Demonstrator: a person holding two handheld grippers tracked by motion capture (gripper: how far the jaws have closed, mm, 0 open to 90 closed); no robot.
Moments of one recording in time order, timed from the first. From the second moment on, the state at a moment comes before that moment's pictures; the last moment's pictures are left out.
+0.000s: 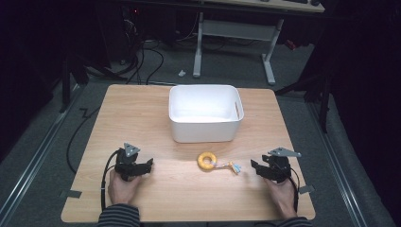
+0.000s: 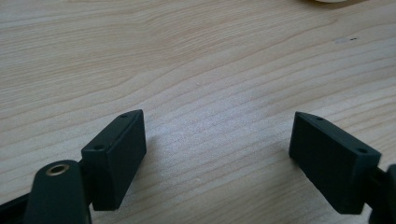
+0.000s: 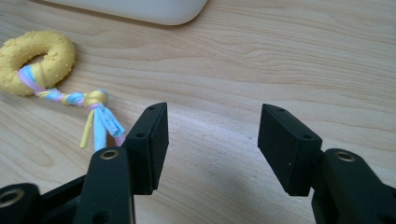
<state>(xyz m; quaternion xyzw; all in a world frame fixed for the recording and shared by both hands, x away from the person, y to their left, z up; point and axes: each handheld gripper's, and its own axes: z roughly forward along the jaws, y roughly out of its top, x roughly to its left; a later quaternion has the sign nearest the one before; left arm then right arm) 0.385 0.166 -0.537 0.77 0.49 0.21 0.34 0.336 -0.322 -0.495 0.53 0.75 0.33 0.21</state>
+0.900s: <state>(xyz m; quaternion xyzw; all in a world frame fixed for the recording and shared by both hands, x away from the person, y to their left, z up) 0.385 0.166 -0.537 0.78 0.49 0.21 0.34 0.351 -0.283 -0.471 0.47 0.79 0.33 0.19</state>
